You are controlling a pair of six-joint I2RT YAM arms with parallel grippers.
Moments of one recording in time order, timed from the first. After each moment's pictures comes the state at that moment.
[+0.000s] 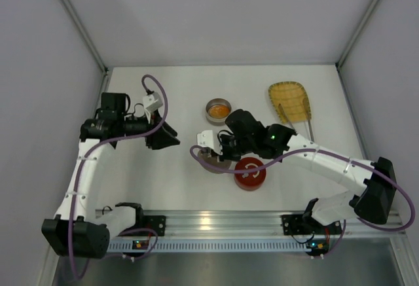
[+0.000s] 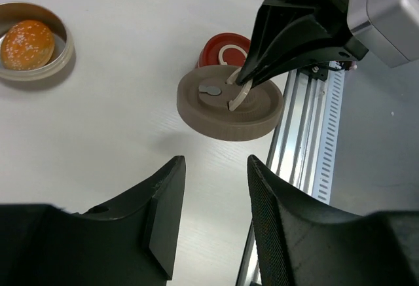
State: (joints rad) left arm -0.05 1.12 1.18 -0.96 1.15 0.51; right arm 0.99 1.36 1.20 -0.62 -0.30 -0.64
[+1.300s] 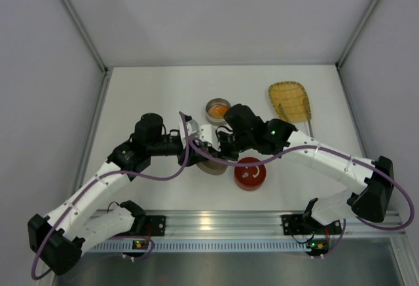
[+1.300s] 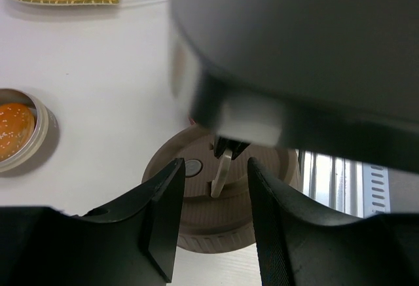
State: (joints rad) left arm -0.60 0.94 0.82 -0.28 0.75 0.22; right arm 0.99 1.38 1.29 -0.68 -0.38 -0.55
